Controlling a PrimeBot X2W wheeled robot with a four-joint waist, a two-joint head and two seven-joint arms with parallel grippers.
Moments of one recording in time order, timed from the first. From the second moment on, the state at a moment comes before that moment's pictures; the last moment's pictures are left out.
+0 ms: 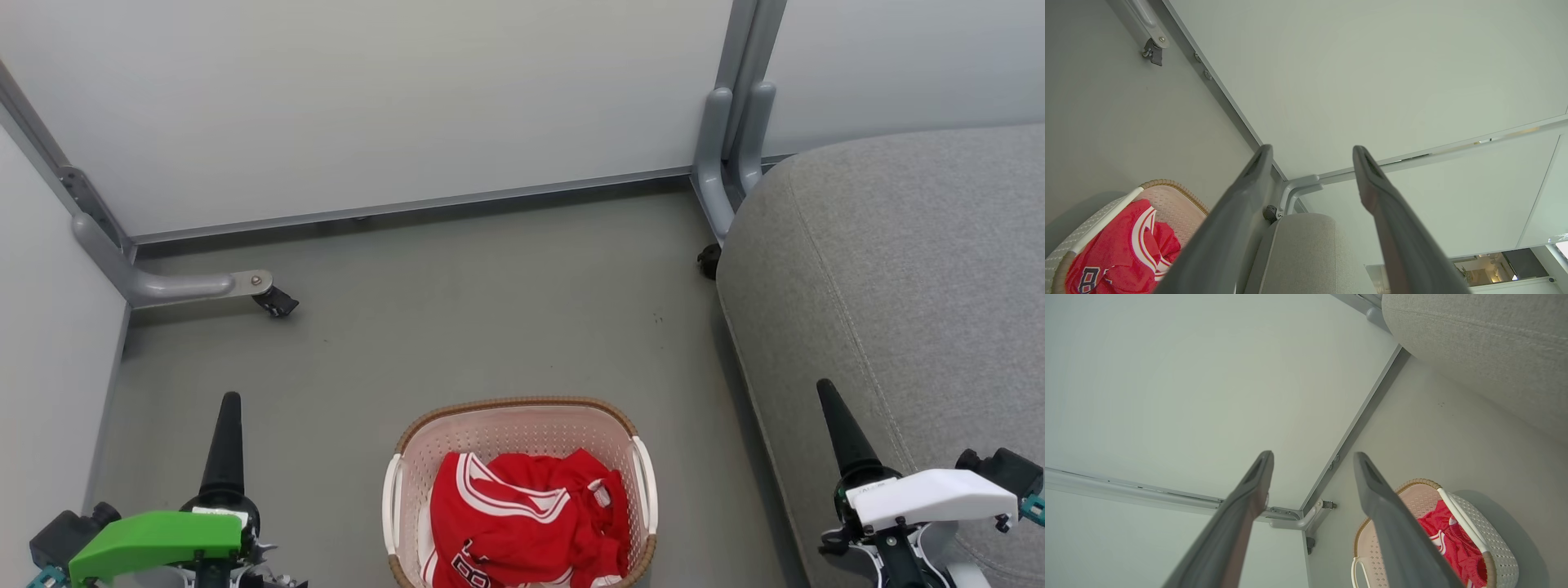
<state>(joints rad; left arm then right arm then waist) -0.03 0.04 0.07 0.22 -1.32 -0.12 0.01 -0.05 -0.04 -0.04 0.24 1.24 0.13 0.02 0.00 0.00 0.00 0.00</state>
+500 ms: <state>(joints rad) -0.01 0.04 0.00 0.10 -0.95 -0.03 -0.04 -0.03 -0.04 0.00 0.17 0.92 0.13 -0.04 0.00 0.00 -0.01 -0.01</state>
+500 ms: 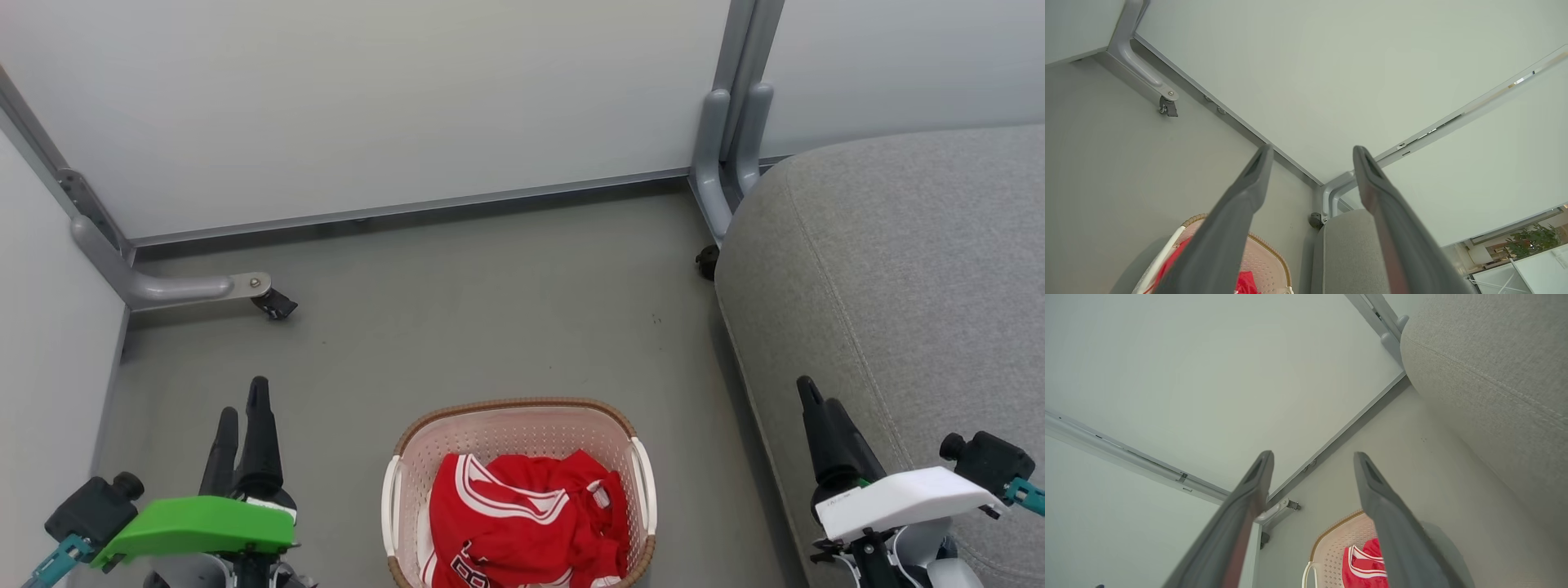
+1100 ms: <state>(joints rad) 0.03 0.04 -0.04 0.08 -0.72 0.01 -0.10 -0.02 -0.04 0.05 0.13 0.66 0.13 -0.10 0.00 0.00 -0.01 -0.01</state>
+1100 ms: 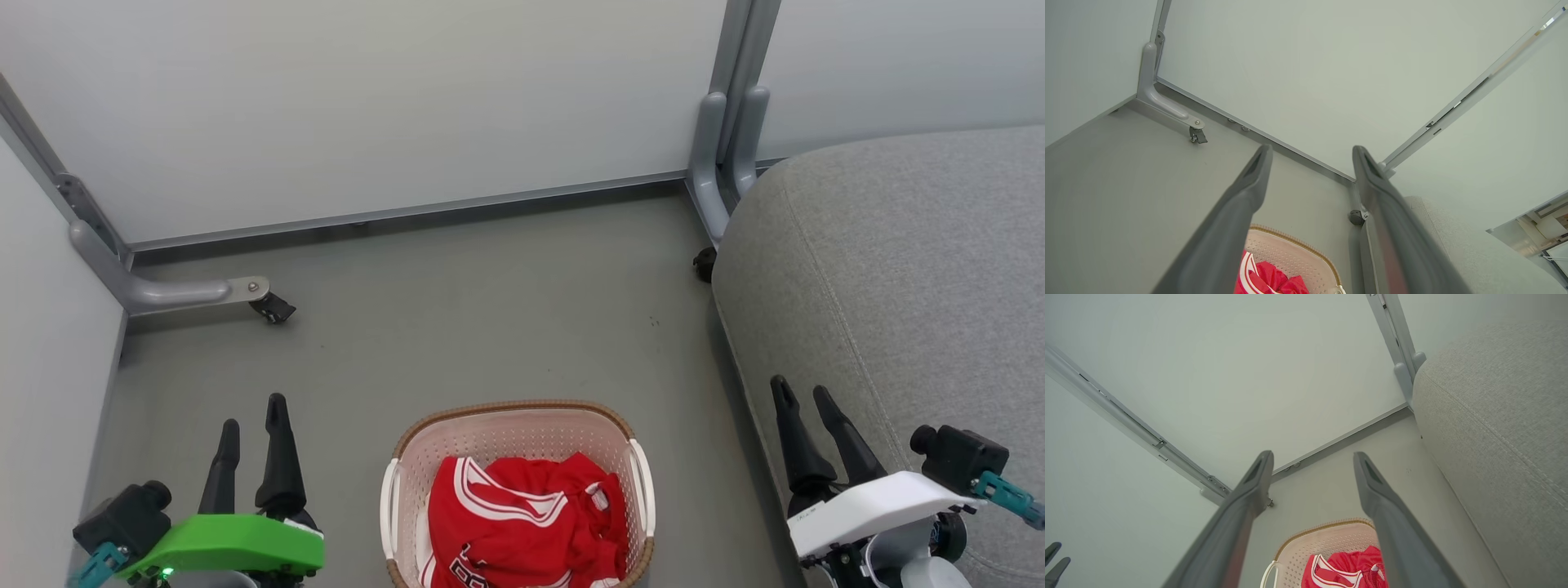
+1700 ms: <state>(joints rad) 0.07 0.04 -0.07 0.05 -0.52 0.03 -0.15 0.01 -0.04 0.08 0.09 0.46 0.13 -0.15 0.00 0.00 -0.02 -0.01</state>
